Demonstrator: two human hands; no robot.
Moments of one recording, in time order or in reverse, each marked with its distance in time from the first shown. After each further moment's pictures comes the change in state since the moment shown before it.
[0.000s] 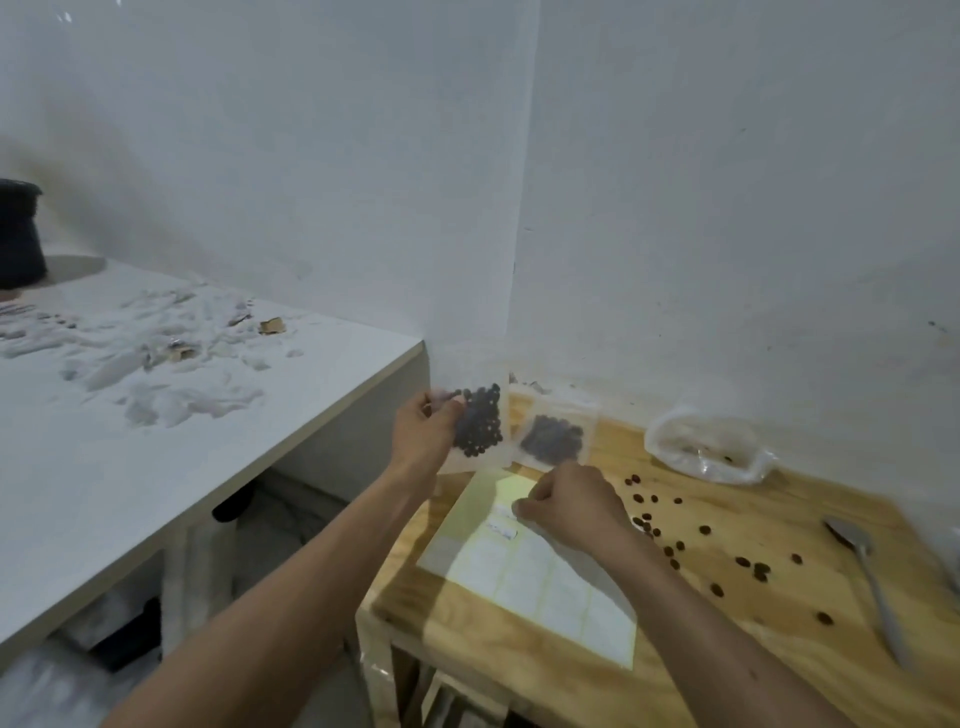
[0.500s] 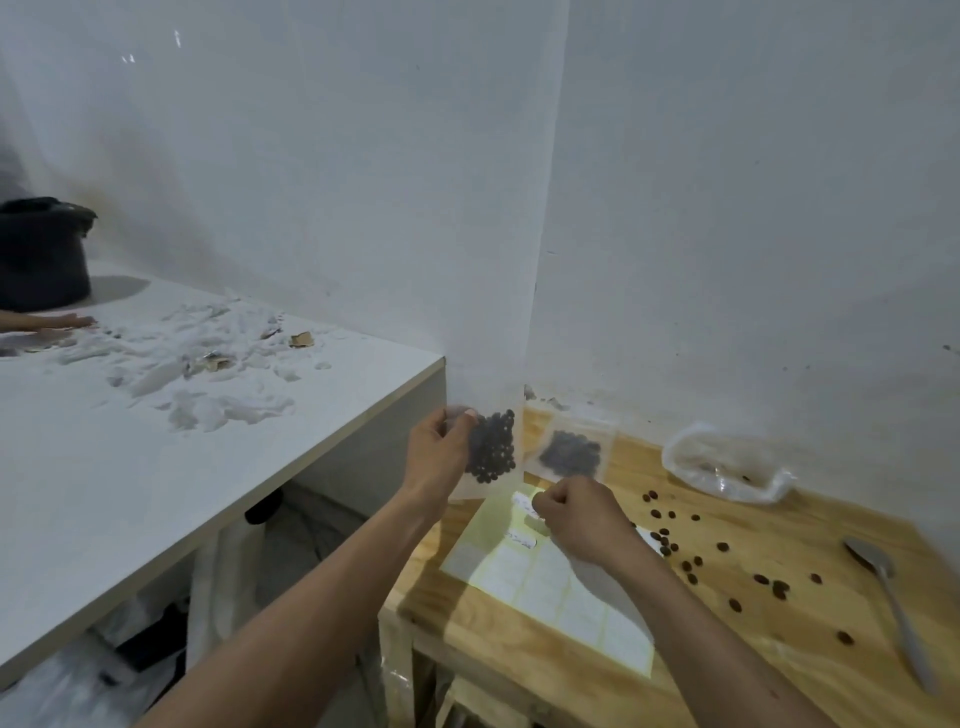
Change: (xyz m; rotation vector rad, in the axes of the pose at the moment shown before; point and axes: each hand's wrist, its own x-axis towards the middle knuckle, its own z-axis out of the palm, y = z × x) left_hand -0.021 0.004 -0.017 0.000 -0.011 0.056; right_hand -0.014 -0.014 -0.002 0.199 -0.019 -0.036
